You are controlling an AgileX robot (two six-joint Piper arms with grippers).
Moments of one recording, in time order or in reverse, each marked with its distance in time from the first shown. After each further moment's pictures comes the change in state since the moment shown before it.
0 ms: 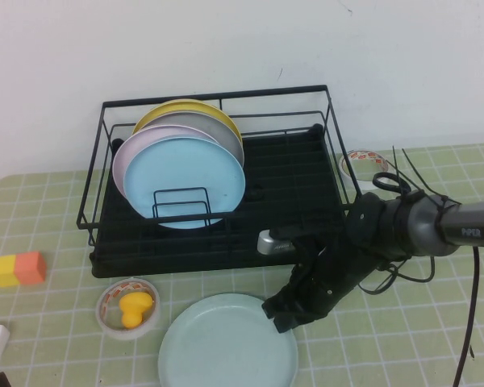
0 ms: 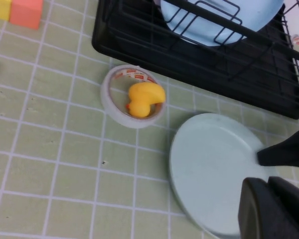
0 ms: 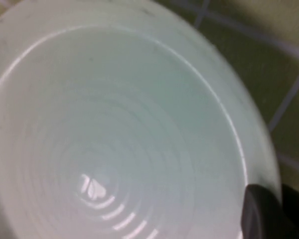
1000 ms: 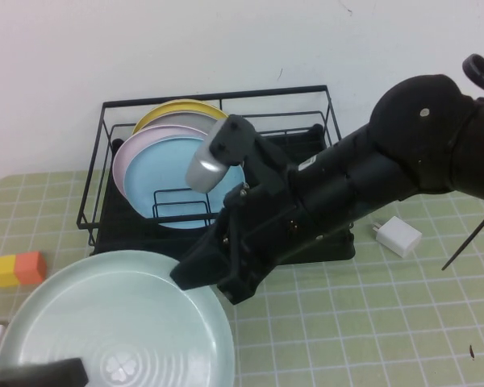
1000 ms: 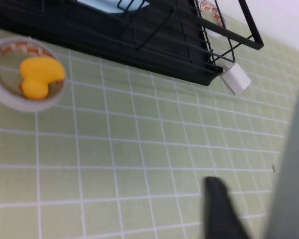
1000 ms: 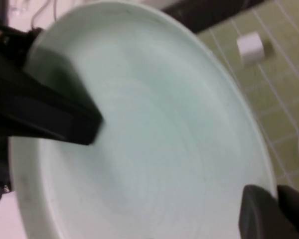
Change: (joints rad) right arm 0.161 -0.517 0.002 0.252 0.280 -0.465; left arm 0.000 0.089 0.000 -0.448 0.004 0.379
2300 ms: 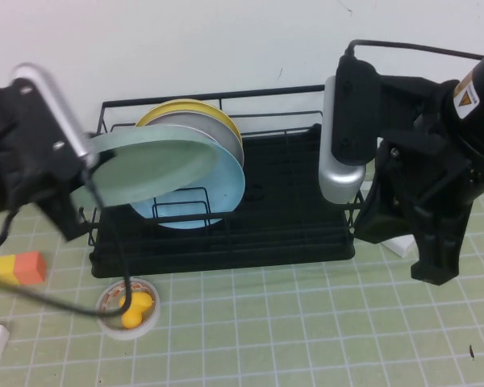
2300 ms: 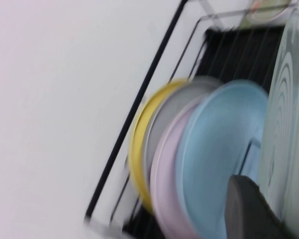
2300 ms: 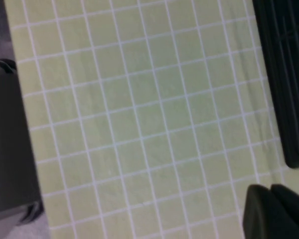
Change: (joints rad) right arm -0.018 -0.260 -0.151 -0.835 0.375 0.249; left arm 0.000 0.850 -0.560 -0.569 -0.239 2.140
